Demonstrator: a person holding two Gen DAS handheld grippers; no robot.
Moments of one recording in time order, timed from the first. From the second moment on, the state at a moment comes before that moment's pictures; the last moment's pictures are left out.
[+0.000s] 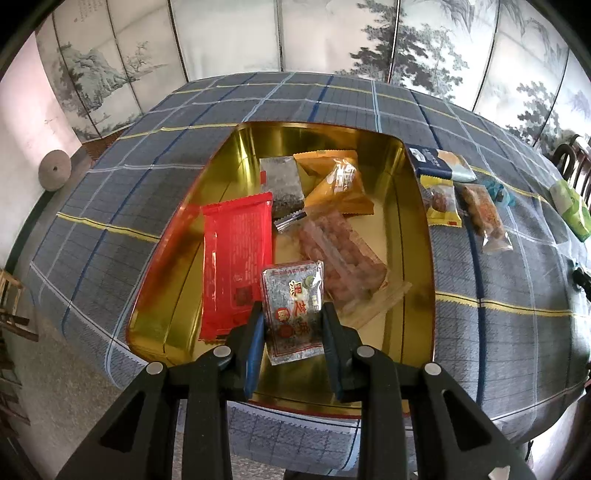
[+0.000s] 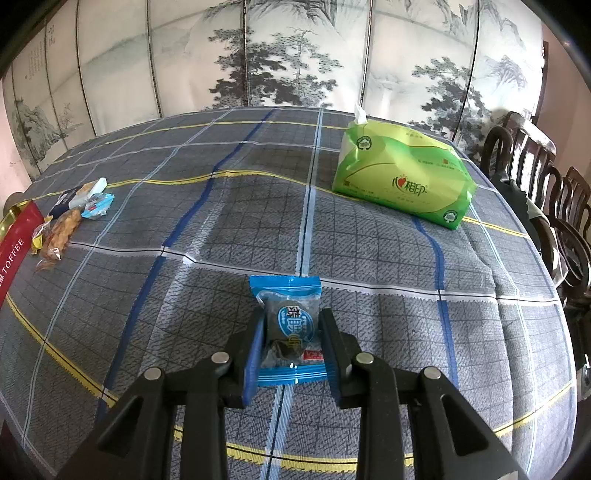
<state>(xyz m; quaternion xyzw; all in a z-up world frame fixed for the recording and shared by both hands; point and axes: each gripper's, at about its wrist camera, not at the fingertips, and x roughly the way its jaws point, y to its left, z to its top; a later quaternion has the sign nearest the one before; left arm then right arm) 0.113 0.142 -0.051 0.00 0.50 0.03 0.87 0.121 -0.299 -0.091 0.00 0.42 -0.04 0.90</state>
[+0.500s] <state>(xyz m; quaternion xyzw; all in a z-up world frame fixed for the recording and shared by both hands) 0.108 0.141 -0.038 0.03 0.47 0.05 0.88 0.119 -0.303 -0.090 0.01 0.42 -0.05 0.90</state>
